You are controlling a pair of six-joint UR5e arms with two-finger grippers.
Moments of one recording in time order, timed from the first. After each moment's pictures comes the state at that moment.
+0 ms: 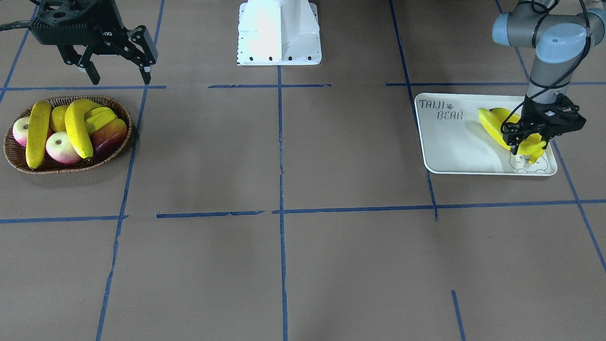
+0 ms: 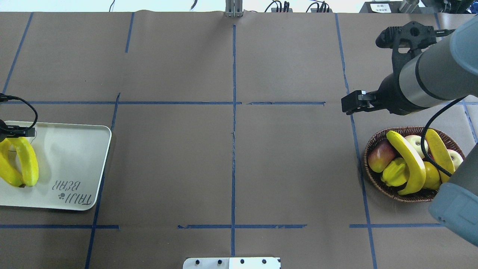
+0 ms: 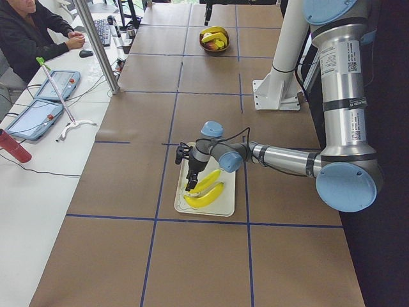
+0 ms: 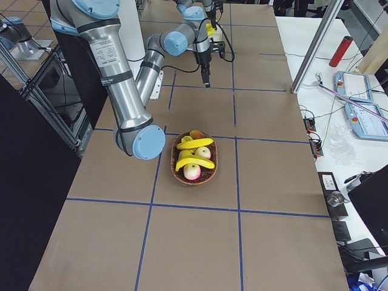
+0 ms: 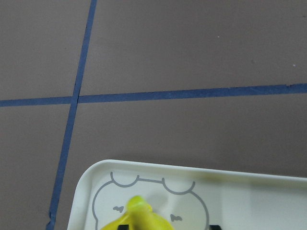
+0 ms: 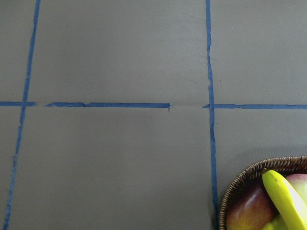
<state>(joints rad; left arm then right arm) -0.84 -1.40 -1.78 -2.14 -1.67 -0.92 0.78 -1.23 2.34 -2.00 1.87 0.94</state>
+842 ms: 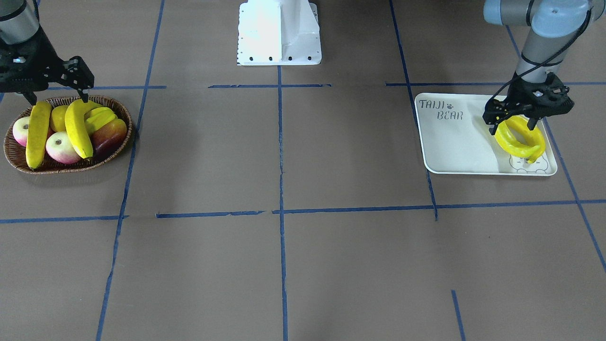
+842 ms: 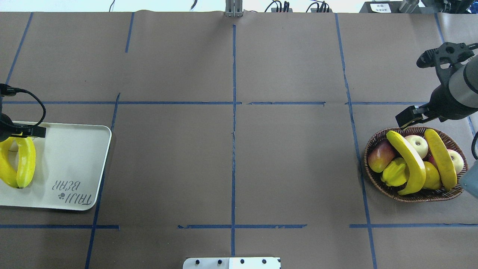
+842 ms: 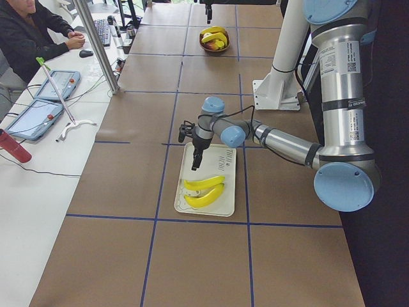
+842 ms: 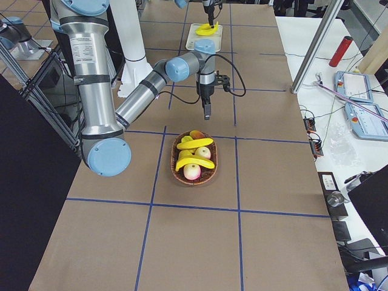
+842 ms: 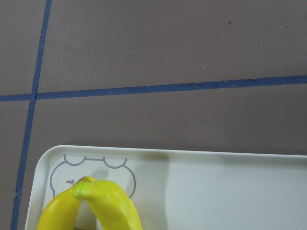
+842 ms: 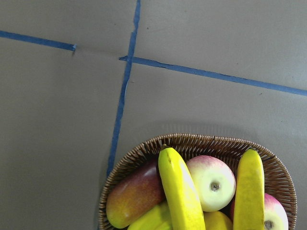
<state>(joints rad) -0.85 -1.42 -2.04 -1.84 -1.80 -0.88 0.95 -1.49 2.22 -1.85 2.04 0.59</state>
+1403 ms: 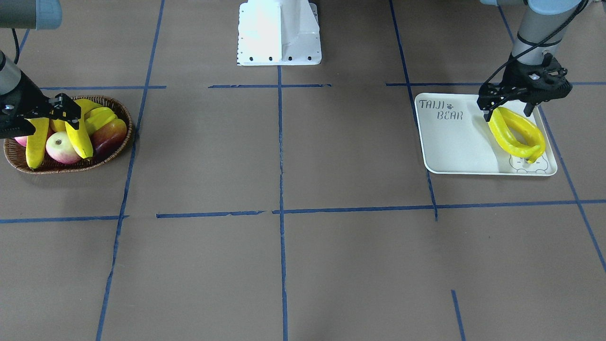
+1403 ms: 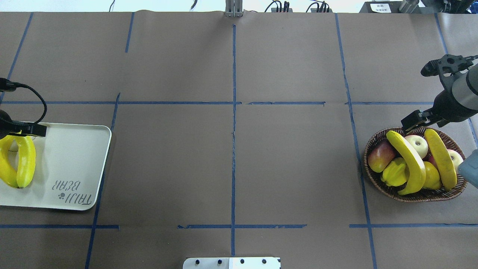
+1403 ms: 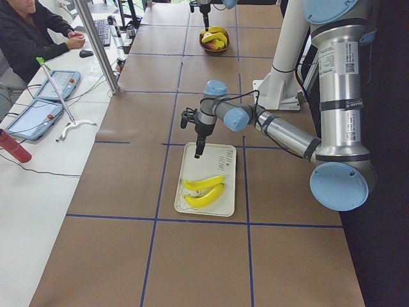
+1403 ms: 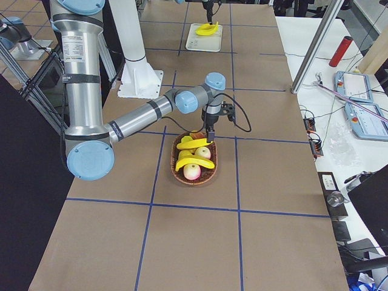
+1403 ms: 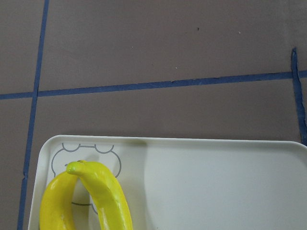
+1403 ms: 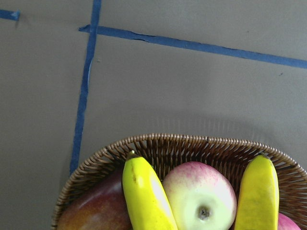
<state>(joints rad) -0.85 -1.44 -2.12 -1.74 -1.81 -0.87 0.98 -1.54 1.98 -1.63 2.17 0.55</state>
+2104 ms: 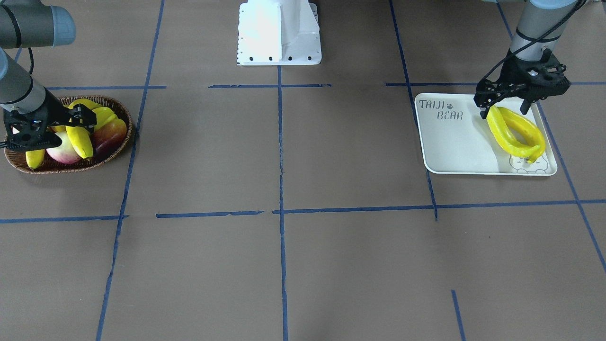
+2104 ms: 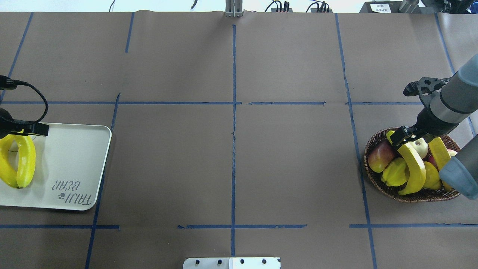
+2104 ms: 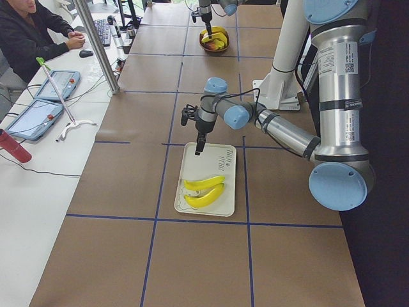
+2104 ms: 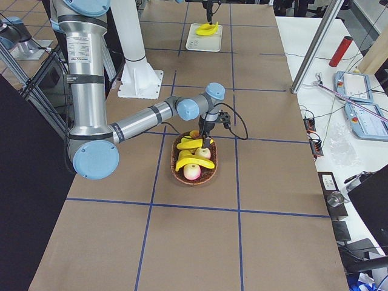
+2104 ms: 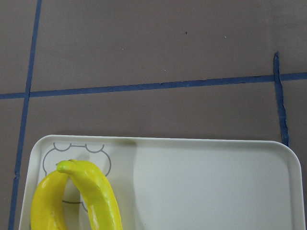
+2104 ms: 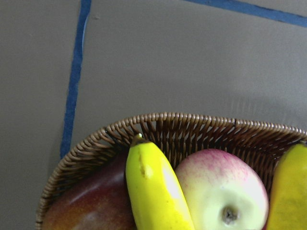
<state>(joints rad) -0.85 -1.45 -2.14 -1.74 -1.83 -0.88 0.90 -1.54 1.92 -1.61 2.18 0.54</state>
